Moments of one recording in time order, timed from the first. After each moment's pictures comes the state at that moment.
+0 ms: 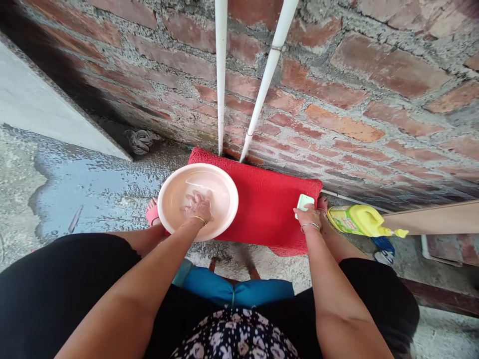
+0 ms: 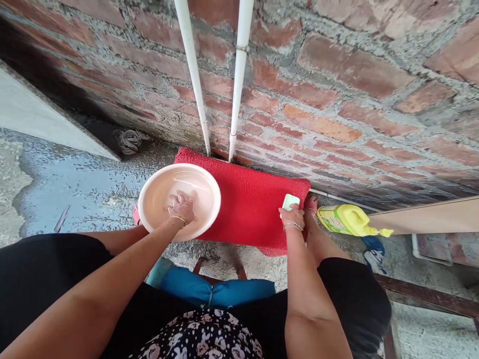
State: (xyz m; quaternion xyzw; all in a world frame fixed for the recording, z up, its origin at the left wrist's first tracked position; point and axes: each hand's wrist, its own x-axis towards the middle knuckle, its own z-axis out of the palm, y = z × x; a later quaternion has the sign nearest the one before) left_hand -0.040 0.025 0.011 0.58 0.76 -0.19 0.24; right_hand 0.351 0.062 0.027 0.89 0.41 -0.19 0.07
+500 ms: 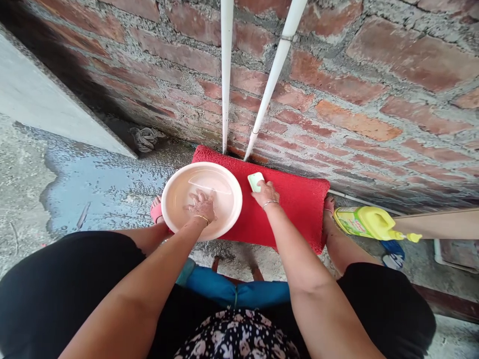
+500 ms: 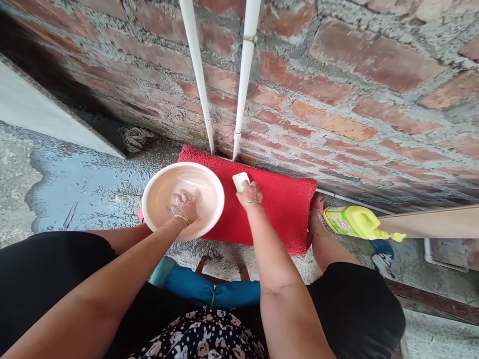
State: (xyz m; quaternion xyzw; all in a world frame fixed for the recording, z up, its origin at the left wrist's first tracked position) left_hand -0.042 0.027 0.006 0.58 0.76 -0.19 0.24; right_hand 0.180 0.115 0.029 0.71 0.65 -0.24 0.10
